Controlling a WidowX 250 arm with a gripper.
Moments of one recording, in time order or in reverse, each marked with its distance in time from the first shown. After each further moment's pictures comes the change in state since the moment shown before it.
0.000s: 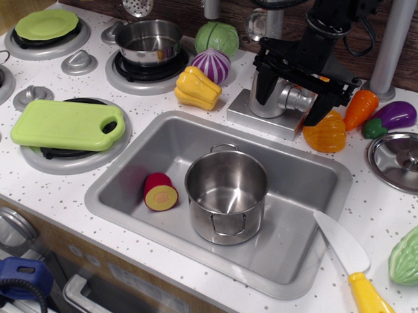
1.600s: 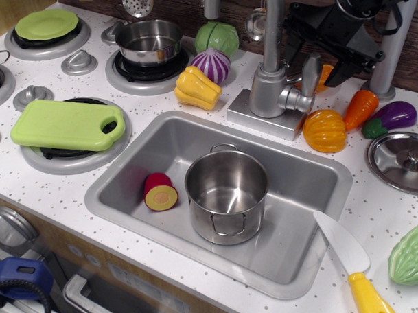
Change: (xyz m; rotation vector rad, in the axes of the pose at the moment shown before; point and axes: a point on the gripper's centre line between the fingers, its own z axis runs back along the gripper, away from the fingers) arm 0.053 -0.008 0.018 0.076 -0.285 -0.014
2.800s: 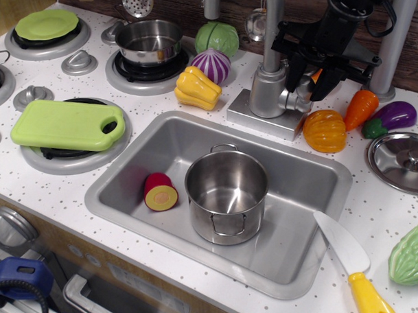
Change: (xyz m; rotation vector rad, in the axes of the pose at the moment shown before) arm -0.033 -0.008 -0.002 -0.079 0.223 0.135
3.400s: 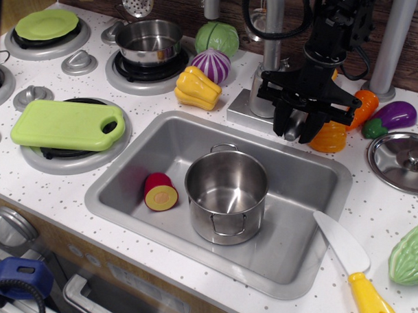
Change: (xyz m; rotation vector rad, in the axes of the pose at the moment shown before) arm -0.019 0.000 -0.038 -0.069 0.074 -0.026
